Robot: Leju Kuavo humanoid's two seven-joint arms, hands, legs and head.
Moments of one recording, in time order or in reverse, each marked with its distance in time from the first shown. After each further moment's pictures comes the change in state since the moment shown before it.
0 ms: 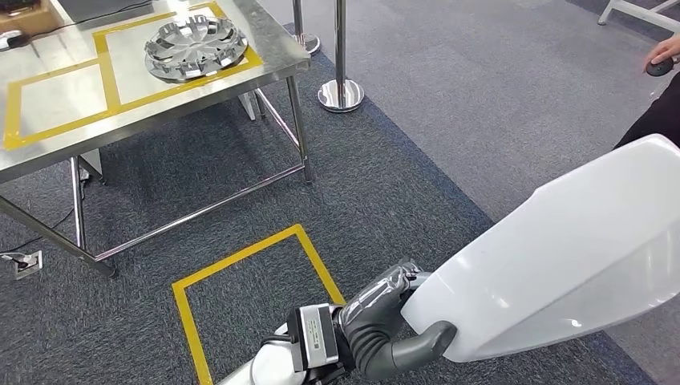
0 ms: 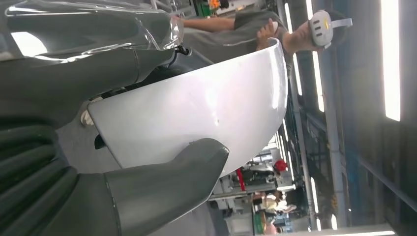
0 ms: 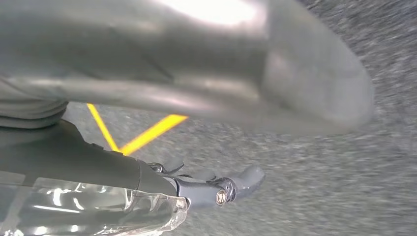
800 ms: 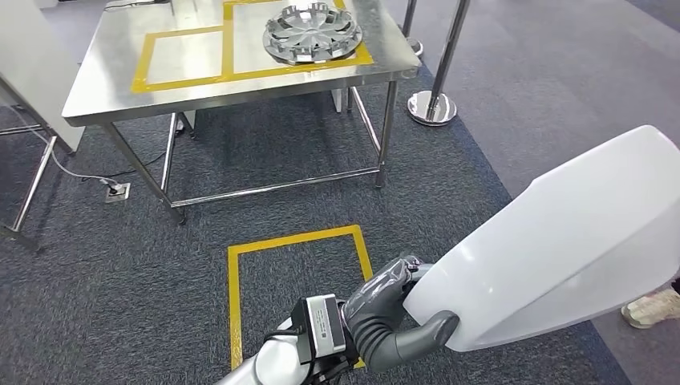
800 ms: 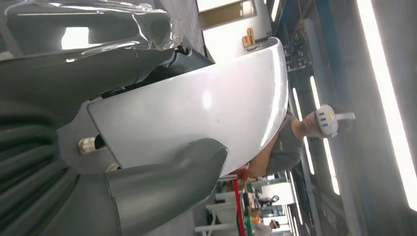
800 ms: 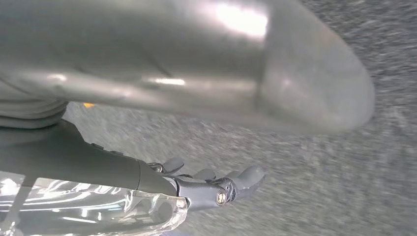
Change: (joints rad) left arm -0.012 -0.015 0.003 0.027 -0.003 -0.002 0.006; right arm 0.002 0.000 -0.011 0.000 0.005 -0.001 0.000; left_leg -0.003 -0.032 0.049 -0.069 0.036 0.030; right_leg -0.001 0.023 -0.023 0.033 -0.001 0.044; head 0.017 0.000
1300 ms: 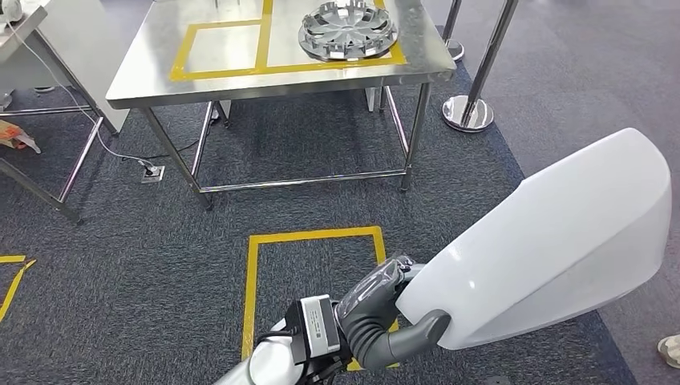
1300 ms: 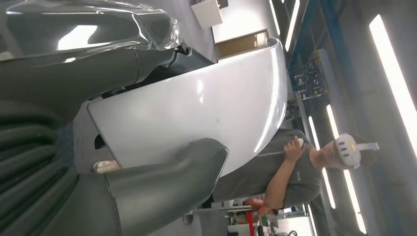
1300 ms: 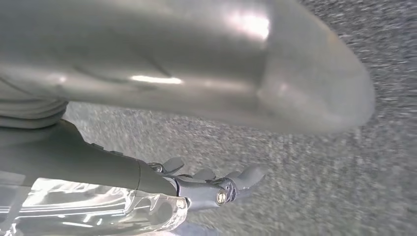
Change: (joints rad) left arm -0.005 0.000 0.000 0.013 0.004 -0.001 0.003; right arm -0.003 0.006 -0.004 0.000 0.010 -0.002 -0.001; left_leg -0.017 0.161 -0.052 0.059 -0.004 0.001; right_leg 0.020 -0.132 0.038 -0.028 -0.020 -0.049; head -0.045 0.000
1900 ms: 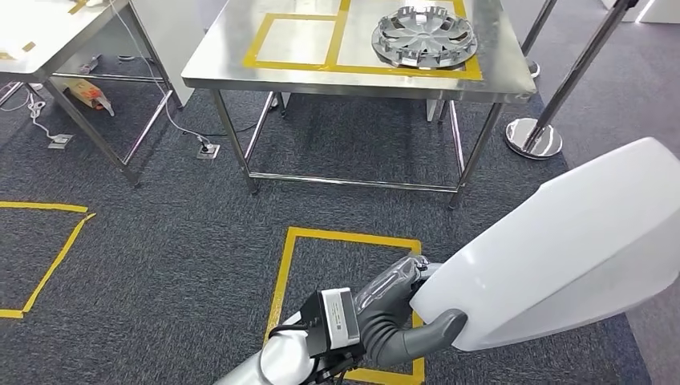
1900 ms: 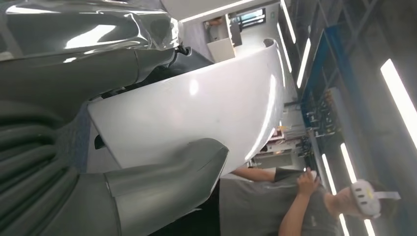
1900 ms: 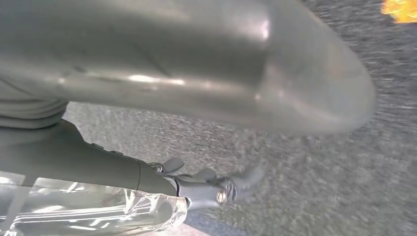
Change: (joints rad) left arm -0.009 -0.012 0.005 0.011 0.002 -0.024 0.030; right arm 0.000 -0.004 -0.011 0.000 -0.005 -0.006 0.000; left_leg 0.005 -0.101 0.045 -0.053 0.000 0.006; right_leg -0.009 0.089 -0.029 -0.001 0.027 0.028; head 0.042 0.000
